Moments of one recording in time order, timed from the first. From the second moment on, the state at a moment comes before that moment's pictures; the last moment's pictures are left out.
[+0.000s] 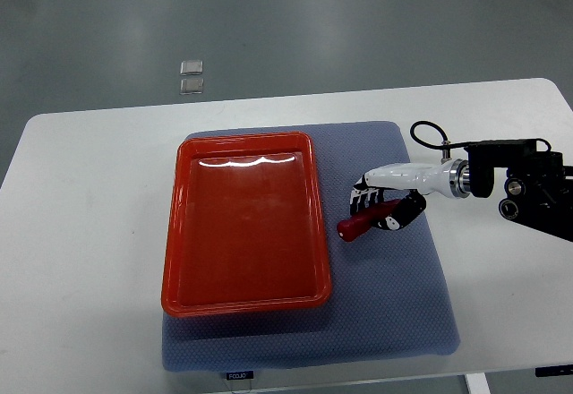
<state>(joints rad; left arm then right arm) -0.06 0.00 -0.05 -0.11 0.12 -0.15 0.03 0.96 -0.58 0.09 1.17 -1.37 0.18 0.25</state>
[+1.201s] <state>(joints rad) -0.06 0.00 -0.05 -0.11 0.12 -0.15 0.03 1.07 -0.01 0.12 0.83 -1.38 0.11 0.25</state>
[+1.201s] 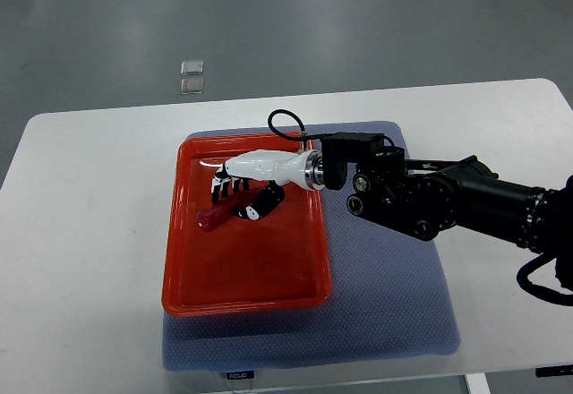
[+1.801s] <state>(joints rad) -0.06 0.00 -0.05 -0.11 0.12 -0.16 0.03 1.06 -0.03 0.19 0.81 -1.36 0.05 0.25</state>
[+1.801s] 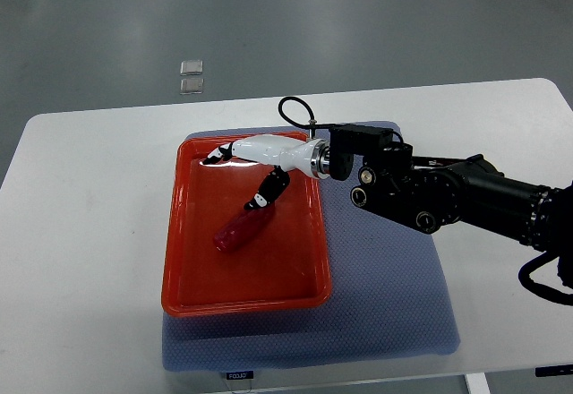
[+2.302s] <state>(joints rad) -0.06 0.00 -0.05 -0.10 0.12 -0.15 0.03 0.90 -0.06 0.71 0.64 -0.97 -0.14 0.18</state>
